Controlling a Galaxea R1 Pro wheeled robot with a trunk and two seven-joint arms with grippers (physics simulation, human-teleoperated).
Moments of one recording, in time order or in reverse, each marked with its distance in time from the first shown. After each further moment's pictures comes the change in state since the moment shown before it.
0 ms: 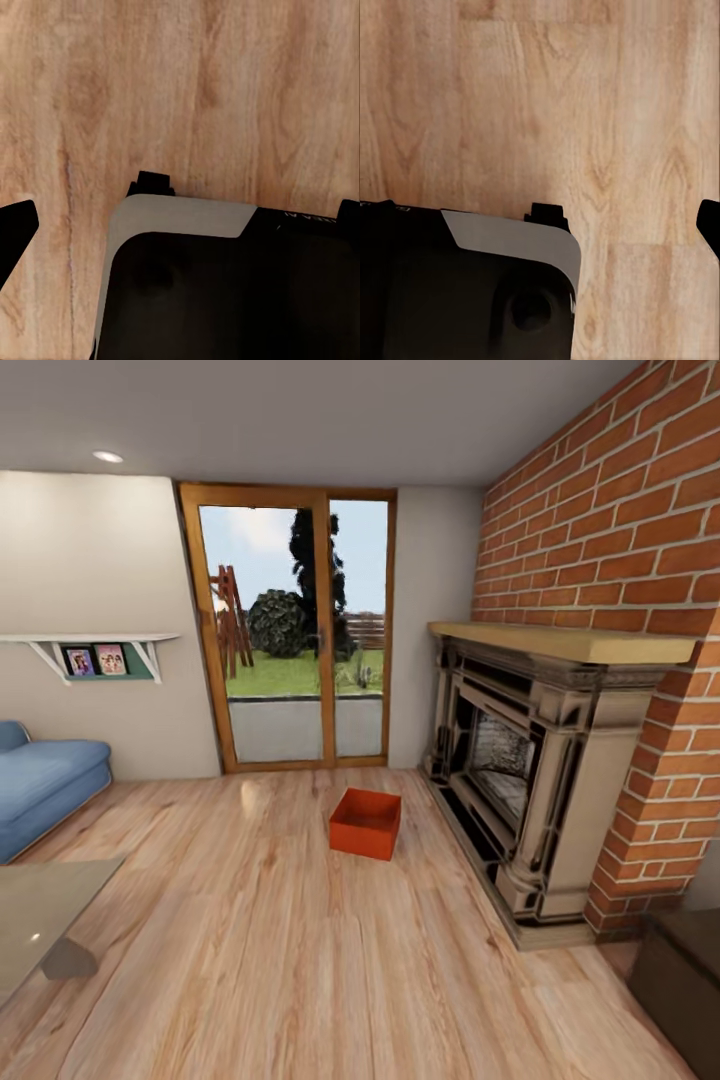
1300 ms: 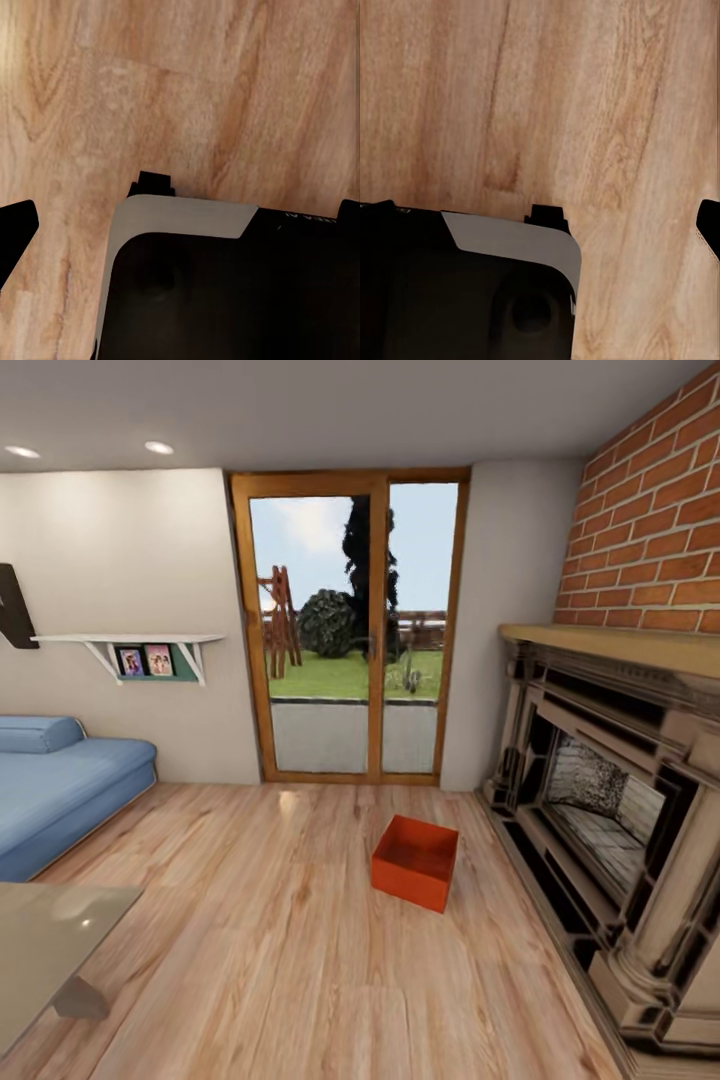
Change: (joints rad) left arm -0.001 0.001 0.000 0.000 0.000 0.000 0.000; right arm 0.000 0.000 0.000 0.000 0.000 -0.005 0.000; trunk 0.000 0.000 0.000
